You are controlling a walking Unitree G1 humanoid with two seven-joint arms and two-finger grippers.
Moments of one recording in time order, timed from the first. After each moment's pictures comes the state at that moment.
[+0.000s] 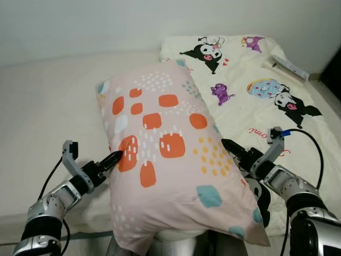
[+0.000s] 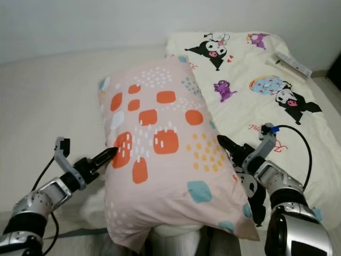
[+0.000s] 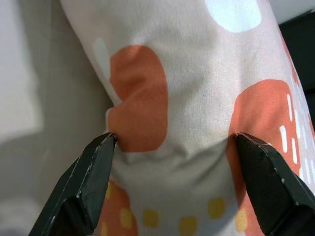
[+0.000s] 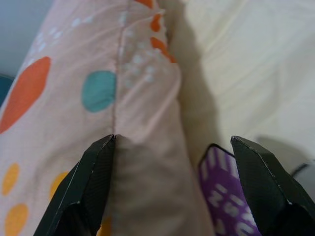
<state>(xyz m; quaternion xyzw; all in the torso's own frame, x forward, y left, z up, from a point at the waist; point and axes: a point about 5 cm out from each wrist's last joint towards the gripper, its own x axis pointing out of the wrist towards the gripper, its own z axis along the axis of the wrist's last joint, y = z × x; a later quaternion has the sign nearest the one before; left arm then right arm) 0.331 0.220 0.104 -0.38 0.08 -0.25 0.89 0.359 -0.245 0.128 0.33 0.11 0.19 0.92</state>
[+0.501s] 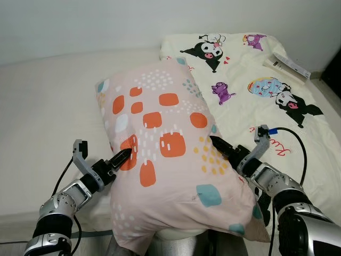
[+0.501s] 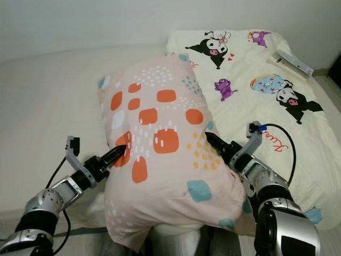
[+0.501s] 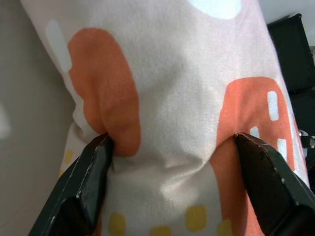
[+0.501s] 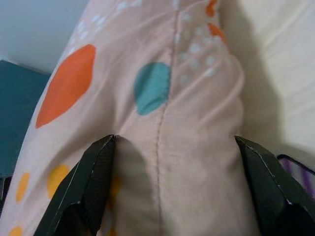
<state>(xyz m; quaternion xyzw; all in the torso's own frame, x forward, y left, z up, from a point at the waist) 0.336 0.200 0.106 -0.40 0.08 -0.28 0.87 0.366 -0.214 0.131 0.35 0.10 0.25 0.90</state>
